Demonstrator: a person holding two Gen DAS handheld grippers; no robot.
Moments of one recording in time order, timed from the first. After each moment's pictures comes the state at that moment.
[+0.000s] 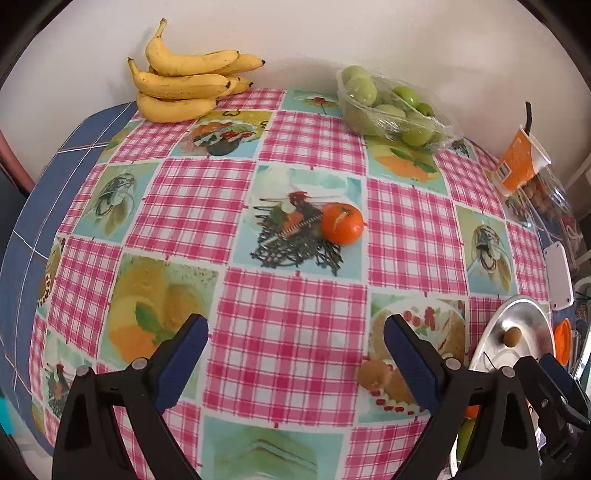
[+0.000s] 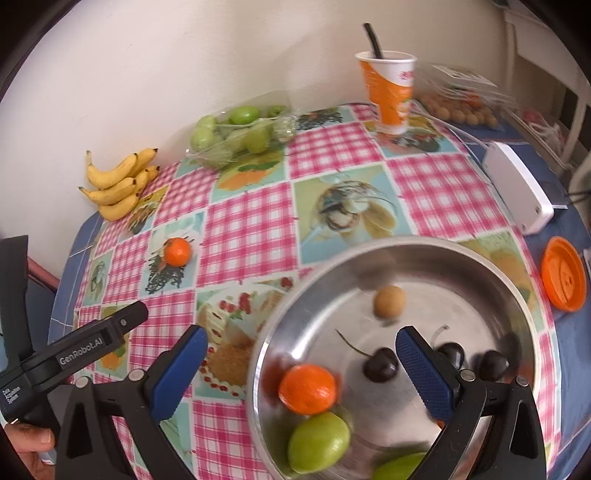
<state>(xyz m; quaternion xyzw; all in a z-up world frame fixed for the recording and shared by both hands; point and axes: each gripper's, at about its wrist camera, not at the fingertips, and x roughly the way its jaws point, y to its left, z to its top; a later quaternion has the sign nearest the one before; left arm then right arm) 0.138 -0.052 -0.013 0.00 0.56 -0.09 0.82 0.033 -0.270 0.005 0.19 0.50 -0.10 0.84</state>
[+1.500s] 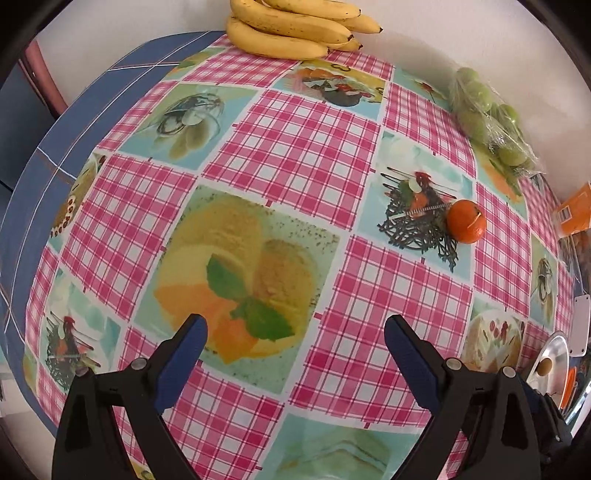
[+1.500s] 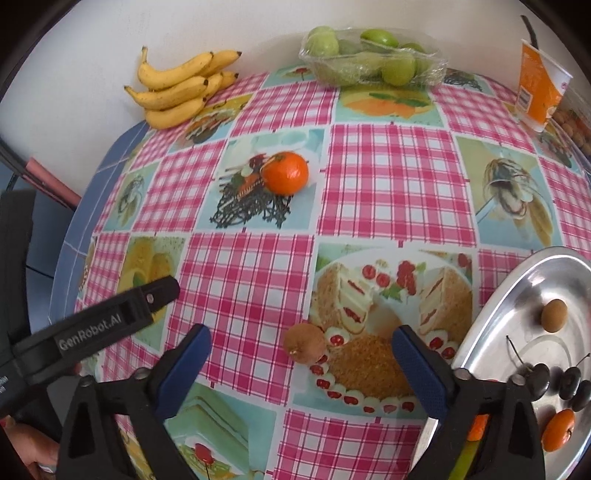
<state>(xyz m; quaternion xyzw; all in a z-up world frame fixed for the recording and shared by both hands) 0.149 0.027 -0.055 -0.07 0.62 0.00 0.78 0.099 -0.158 -0.045 0.12 0.58 0.02 0.80</state>
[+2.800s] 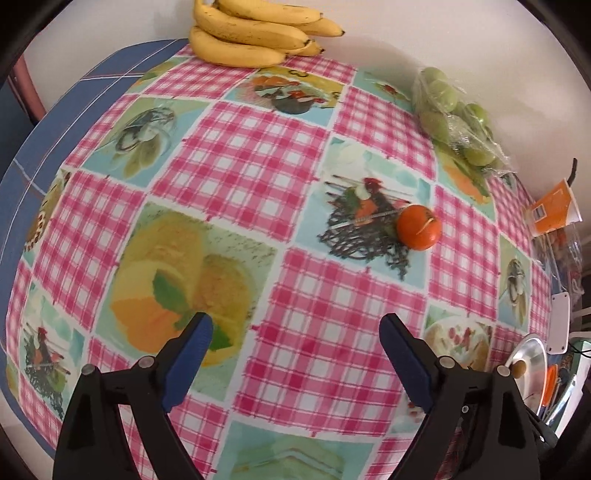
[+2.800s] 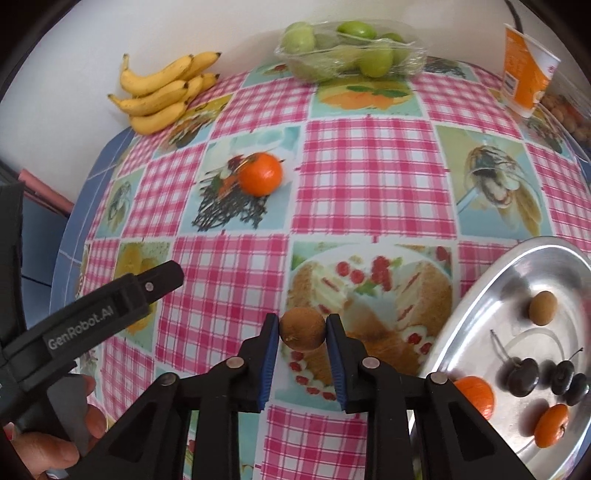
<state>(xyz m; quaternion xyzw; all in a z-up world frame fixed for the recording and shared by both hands) 0.159 -0.002 -0.044 -0.09 0.61 -0.04 0.79 0.100 -0.180 -0.043 0.15 0.59 -0.01 0.79</state>
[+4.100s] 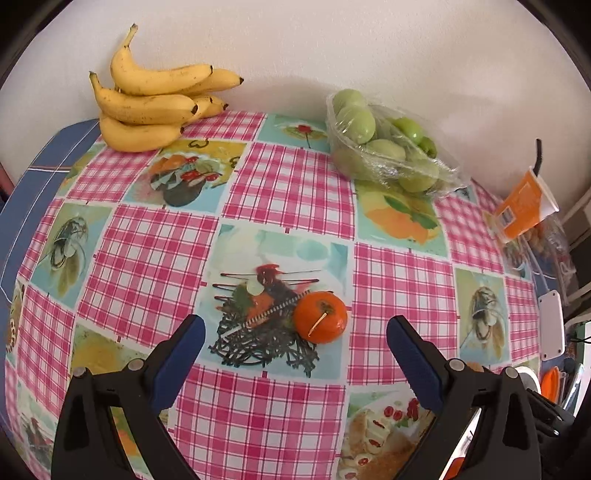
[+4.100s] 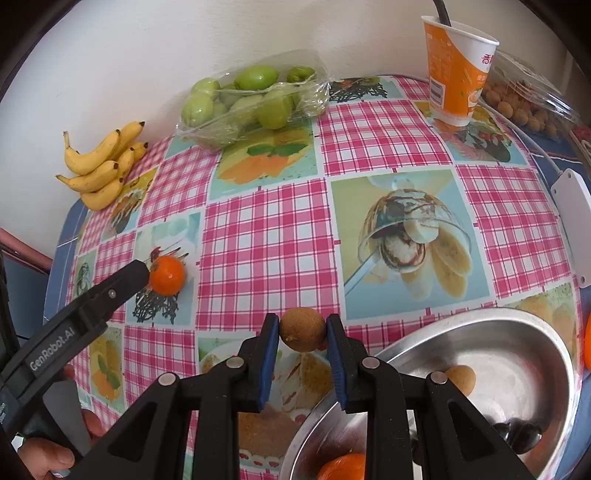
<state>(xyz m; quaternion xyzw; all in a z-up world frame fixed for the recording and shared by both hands) 0.211 -0.077 -0.026 -0.05 0.54 -0.11 0.83 0.127 -0.268 -0.034 0.18 0.56 -0.08 0.80</state>
